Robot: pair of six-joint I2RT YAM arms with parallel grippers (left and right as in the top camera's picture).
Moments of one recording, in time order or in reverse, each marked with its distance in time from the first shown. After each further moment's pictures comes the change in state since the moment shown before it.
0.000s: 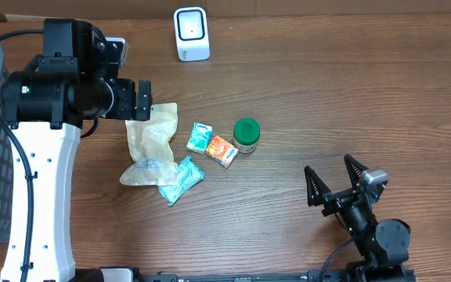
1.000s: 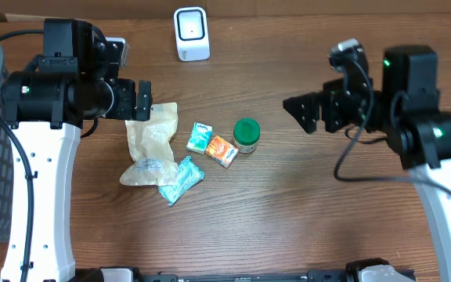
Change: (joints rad) left arm 0.000 0.001 0.000 0.000 0.000 0.003; right arm 0.033 1.283 1.452 -0.911 -0.273 -0.325
